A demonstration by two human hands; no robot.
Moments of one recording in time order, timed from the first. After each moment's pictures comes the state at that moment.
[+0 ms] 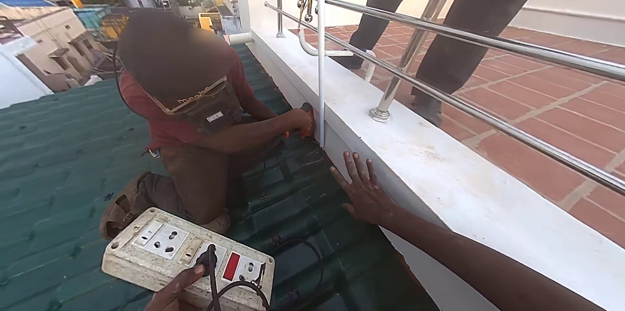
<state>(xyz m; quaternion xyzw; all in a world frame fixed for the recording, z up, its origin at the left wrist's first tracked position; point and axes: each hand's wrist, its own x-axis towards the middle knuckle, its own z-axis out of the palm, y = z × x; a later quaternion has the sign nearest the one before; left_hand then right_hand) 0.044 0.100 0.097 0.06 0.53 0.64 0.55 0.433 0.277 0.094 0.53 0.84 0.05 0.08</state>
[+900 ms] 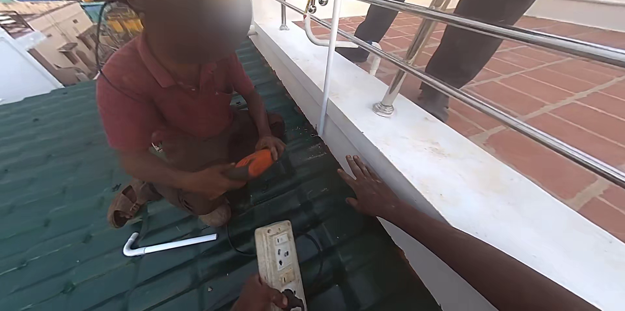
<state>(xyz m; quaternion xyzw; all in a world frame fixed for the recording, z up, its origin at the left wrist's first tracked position) 0.123 0.101 -0.030 0.25 0.61 0.27 0.71 0.446 0.291 0.087 0.56 0.81 -0.06 0.14</state>
